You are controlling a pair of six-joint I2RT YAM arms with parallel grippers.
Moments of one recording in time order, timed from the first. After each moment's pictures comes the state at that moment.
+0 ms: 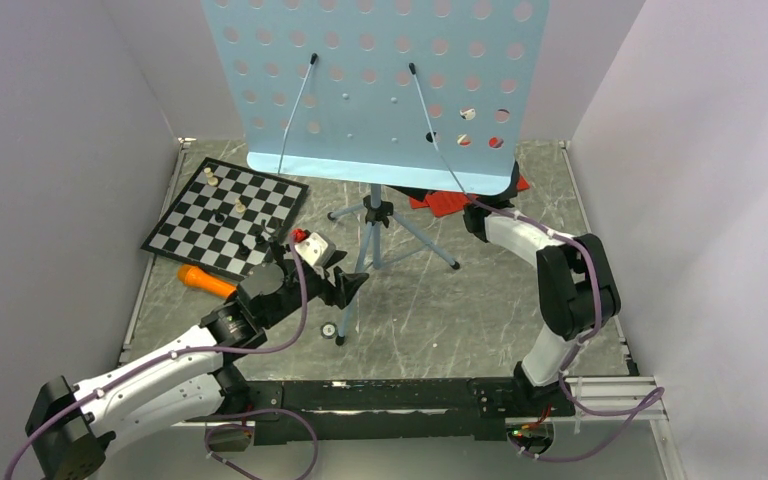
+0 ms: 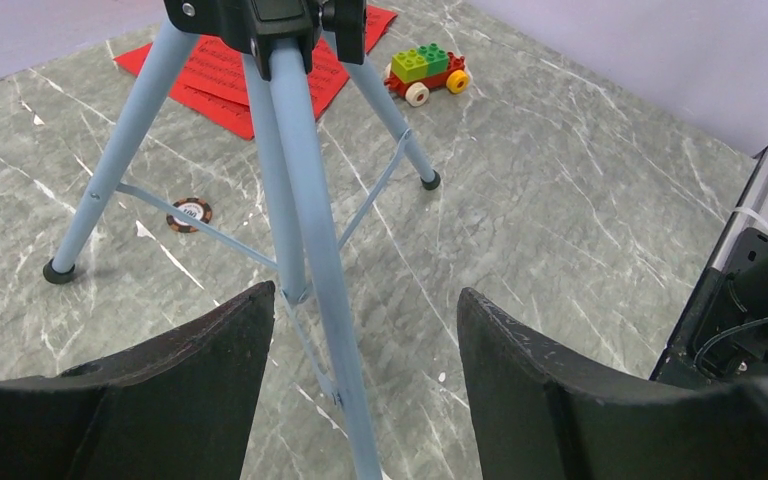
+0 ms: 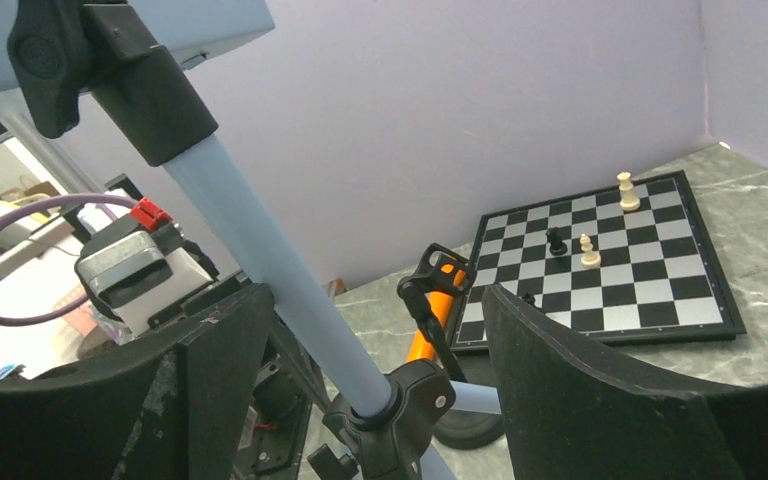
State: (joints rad) left arm -0.86 0.80 0.48 0.25 -0.01 -0.13; right arm 0.35 1.72 1.09 1.27 -1.01 1.03
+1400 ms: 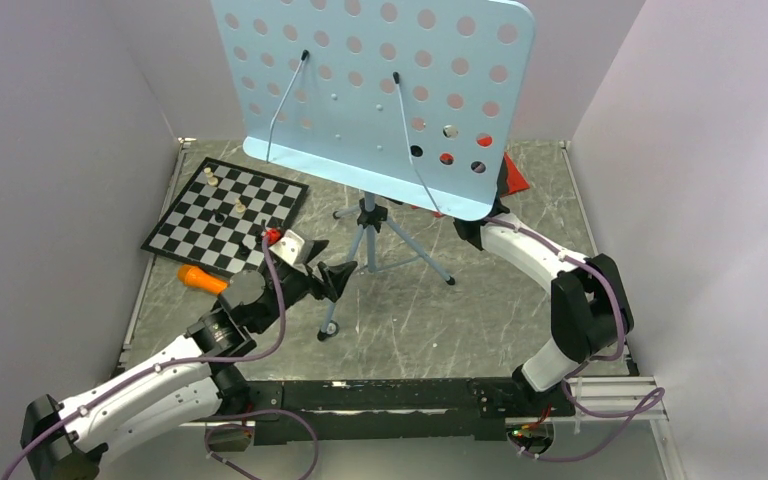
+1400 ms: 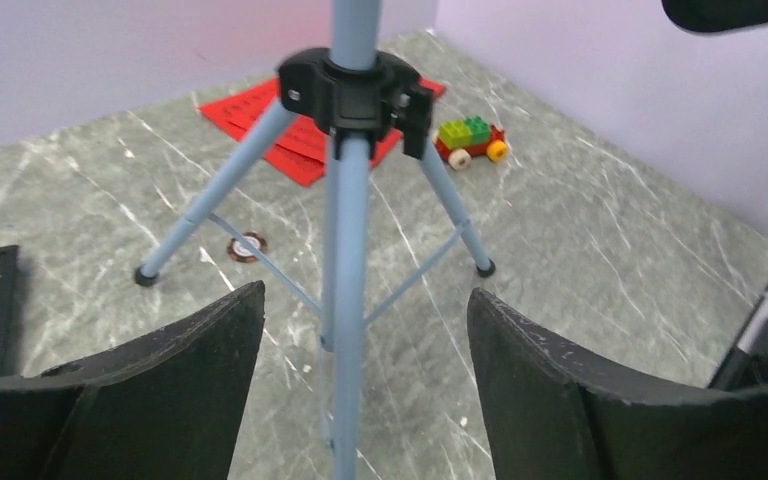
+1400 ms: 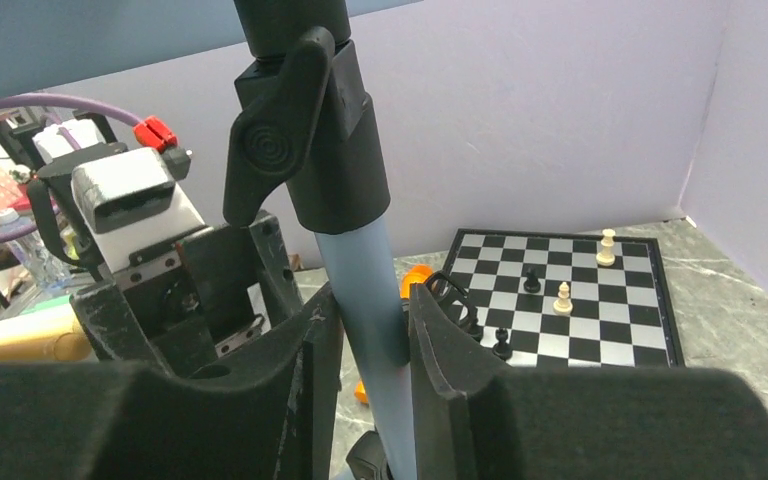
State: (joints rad) left arm -0.86 0.69 0.47 0.24 -0.12 -0.14; right arm 0.48 1.59 1.13 1.01 -0.99 0.63
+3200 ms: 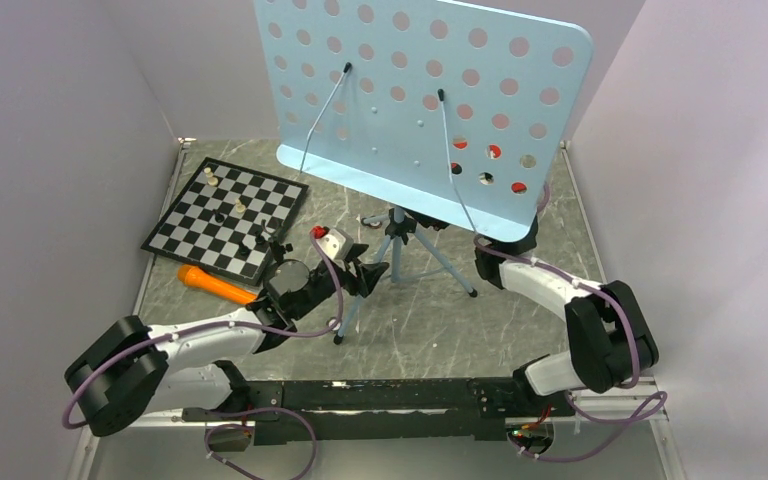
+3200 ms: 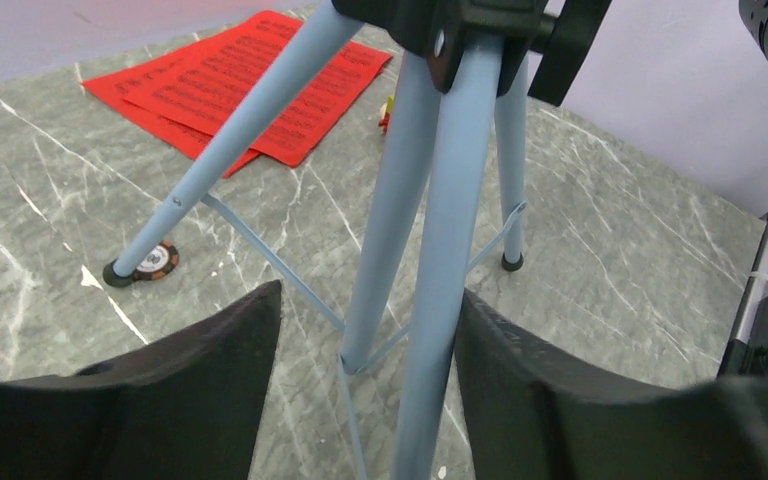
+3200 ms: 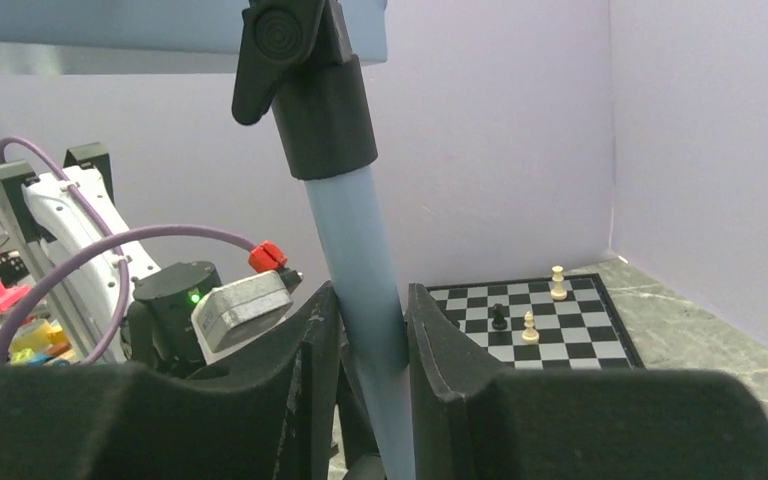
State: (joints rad) left arm -0.86 1.17 0.41 0.80 -0.02 -0.18; right arm 0.42 1.42 0.73 1.38 -0.79 0.76
